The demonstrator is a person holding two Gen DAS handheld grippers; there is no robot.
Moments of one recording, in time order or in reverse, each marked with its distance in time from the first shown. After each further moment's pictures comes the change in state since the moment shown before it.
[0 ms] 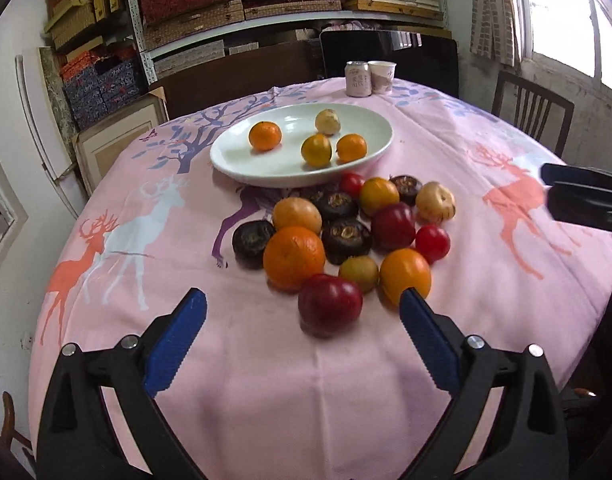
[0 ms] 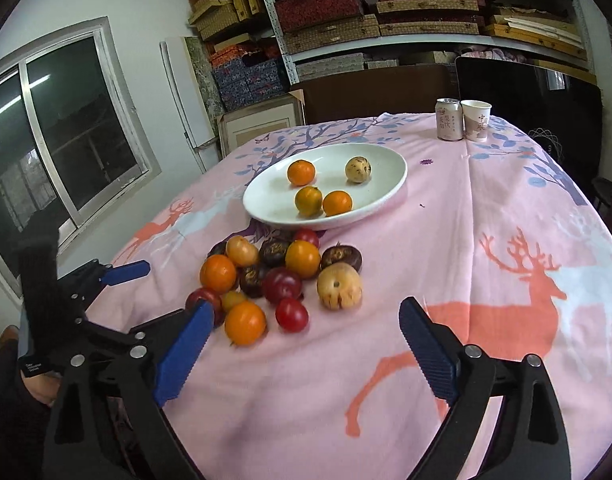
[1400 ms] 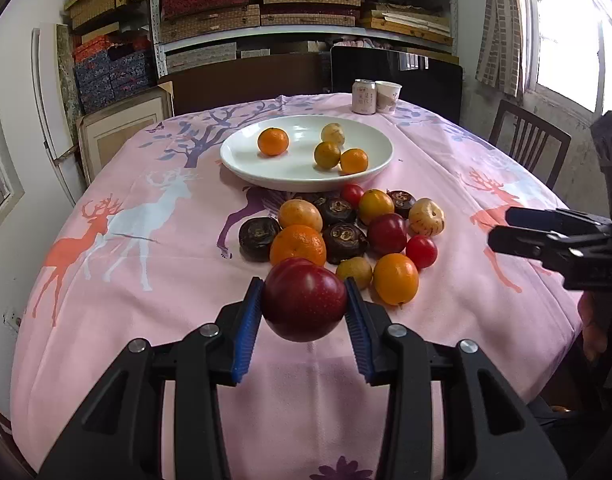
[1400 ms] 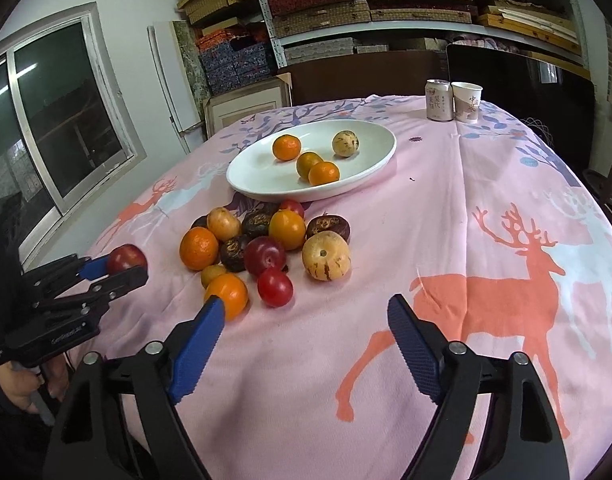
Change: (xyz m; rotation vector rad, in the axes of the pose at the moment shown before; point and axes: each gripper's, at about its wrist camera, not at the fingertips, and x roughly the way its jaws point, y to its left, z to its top) left arm -0.020 0.018 -0.003 -0.103 -0.048 -0.059; right arm 0.042 -0.002 0.009 -0.010 0.092 -0.070
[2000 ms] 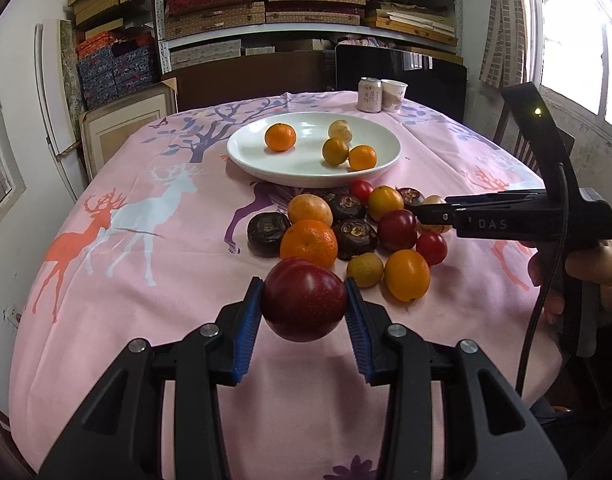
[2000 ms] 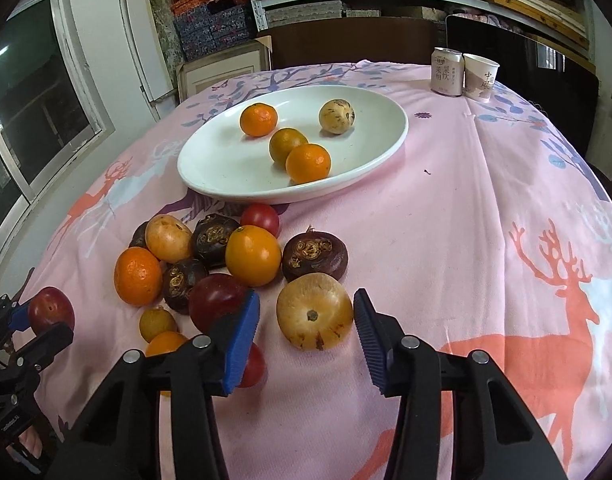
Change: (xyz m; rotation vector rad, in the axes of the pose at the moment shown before) left arm 0.004 0.007 -0.004 -0.014 0.006 0.003; right arm 0.074 0.002 0.030 -0.004 0.126 -0.088
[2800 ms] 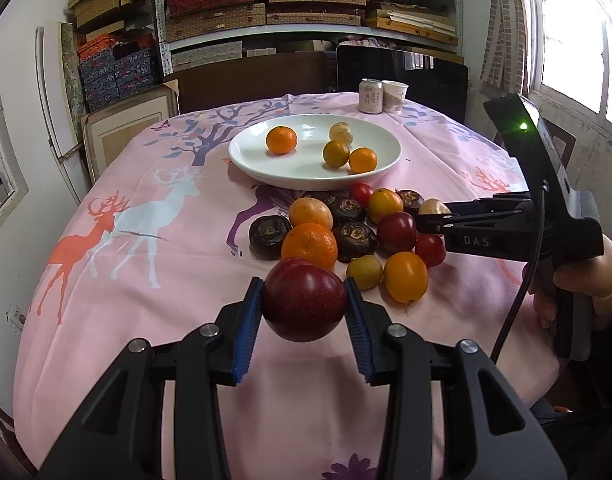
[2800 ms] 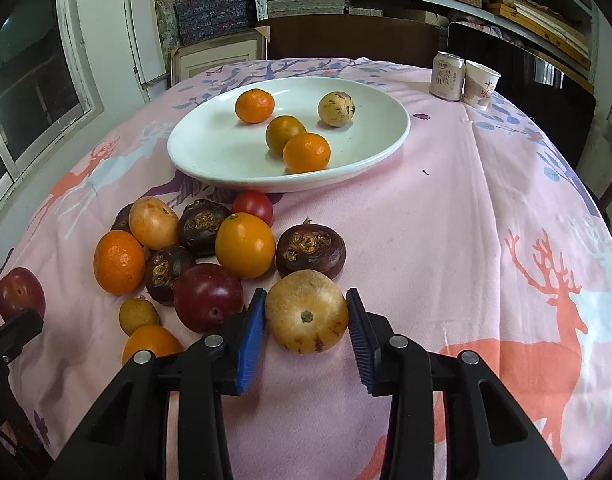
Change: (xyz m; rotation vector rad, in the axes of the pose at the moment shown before) left arm -0.003 -0.003 0.003 0.005 -0.006 0.012; right arm 0.005 0.012 -0.003 -0.067 0.010 -0.074
